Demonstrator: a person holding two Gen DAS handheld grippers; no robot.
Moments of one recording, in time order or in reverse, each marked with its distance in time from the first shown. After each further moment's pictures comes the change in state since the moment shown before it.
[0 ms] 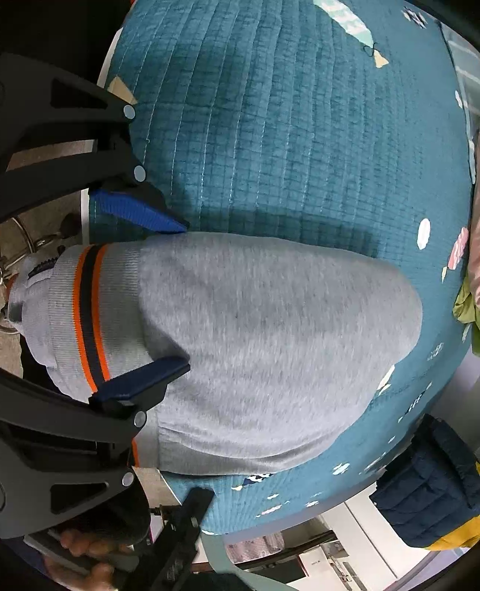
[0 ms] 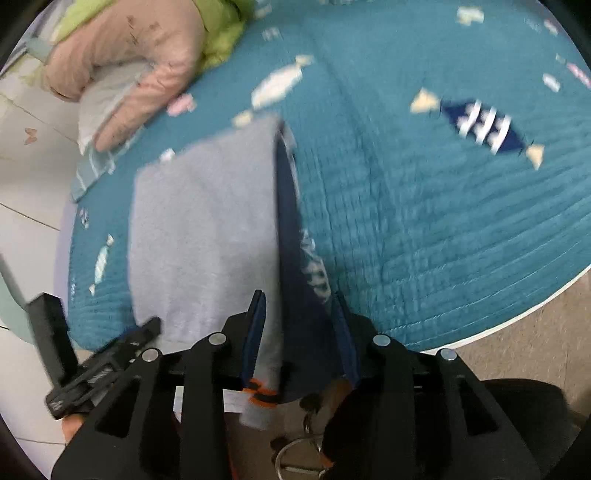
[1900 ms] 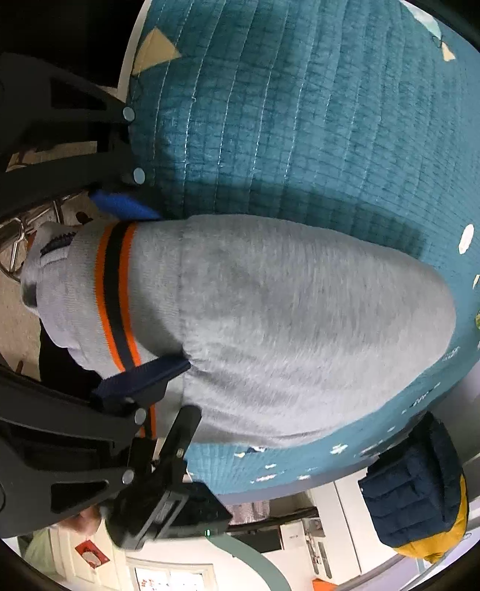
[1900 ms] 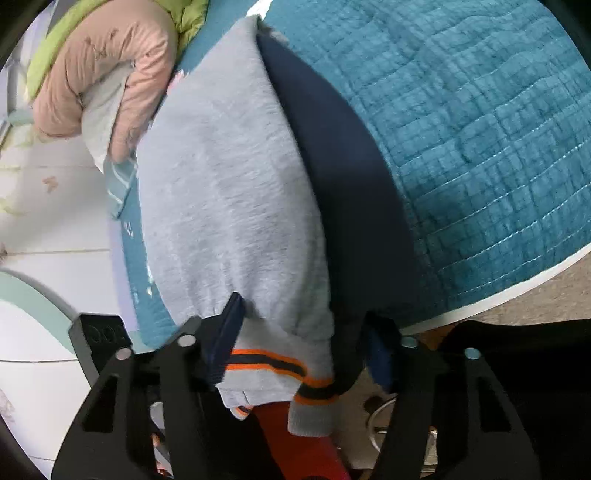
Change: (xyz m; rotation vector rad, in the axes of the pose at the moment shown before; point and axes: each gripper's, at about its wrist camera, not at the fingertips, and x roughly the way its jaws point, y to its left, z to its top) left arm 0.000 0.009 -0.018 -0.125 0.099 -0.187; right arm 0.087 -0.022 -0.020 0.344 0.245 0.281
